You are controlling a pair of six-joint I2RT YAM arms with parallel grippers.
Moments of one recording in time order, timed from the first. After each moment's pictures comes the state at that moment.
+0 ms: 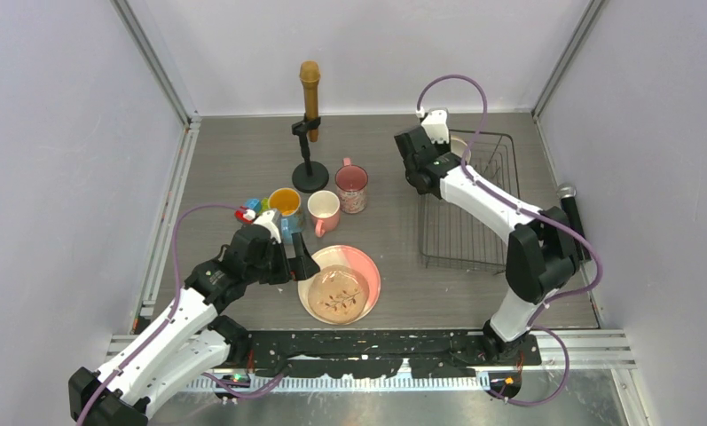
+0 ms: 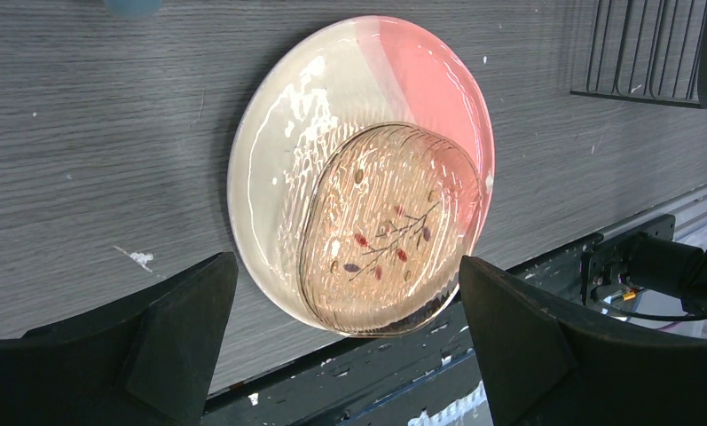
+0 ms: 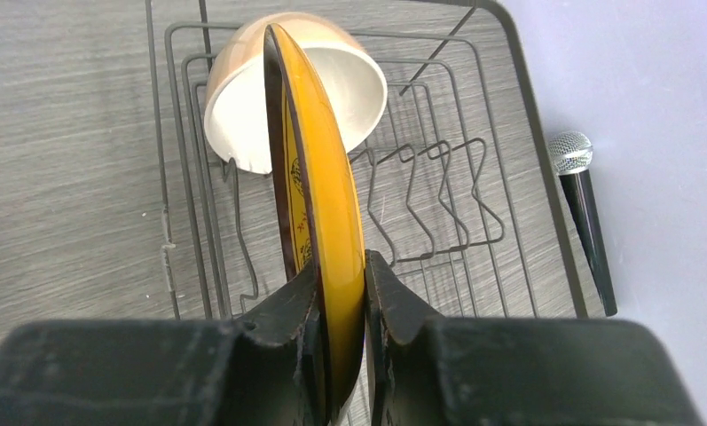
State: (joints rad) left arm -0.58 0.72 0.58 -0.60 0.09 -0.68; right arm 0.52 1.73 1.36 -0.45 0.93 0.26
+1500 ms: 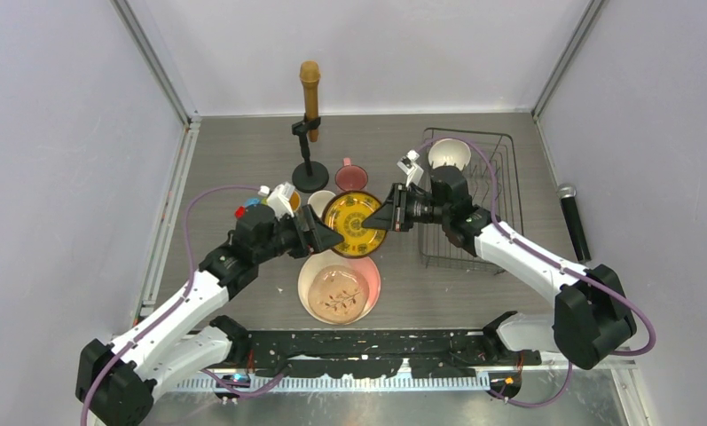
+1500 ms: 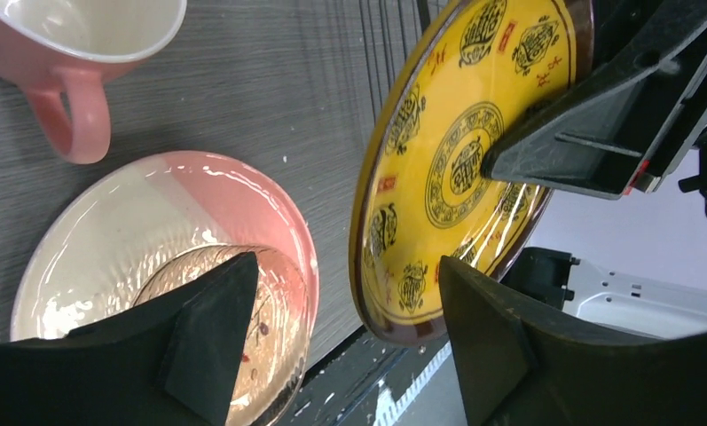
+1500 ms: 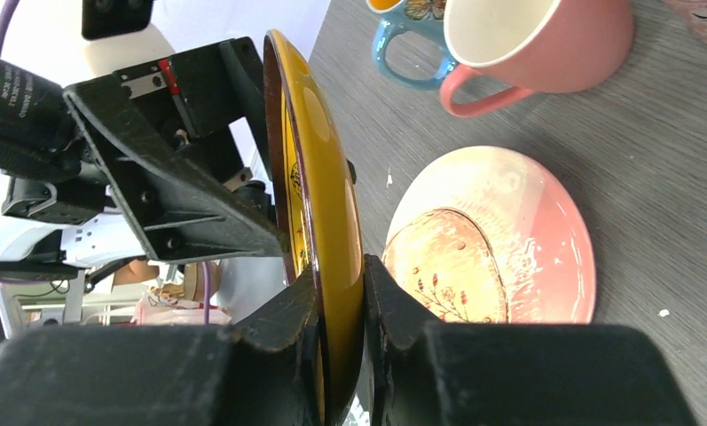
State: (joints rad) left arm -0.58 0.87 0.61 -0.16 0.27 -0.82; right arm 0.53 1.28 0.81 0.09 -0.68 0.75
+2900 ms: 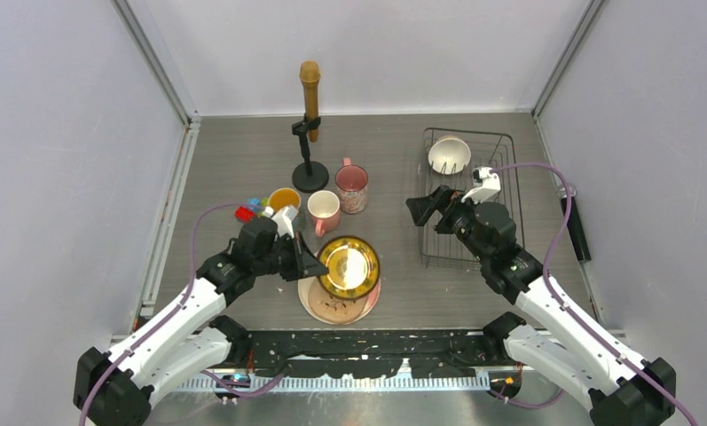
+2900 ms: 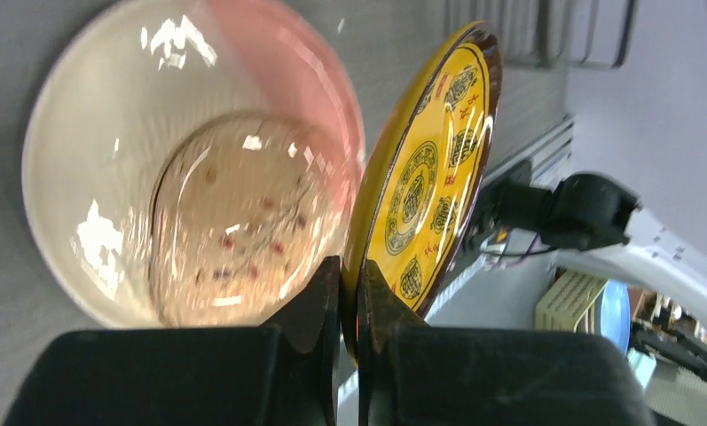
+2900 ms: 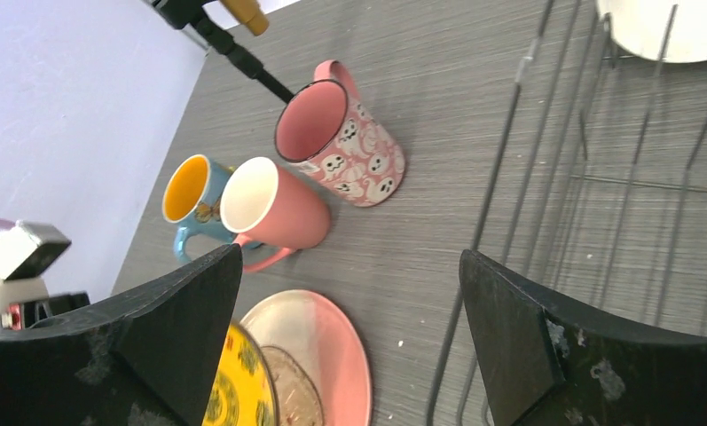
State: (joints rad) left arm -0.58 0.83 0.57 -0.35 0.35 -0.82; right arm 0.53 0.79 0.59 0.00 0.08 0.62
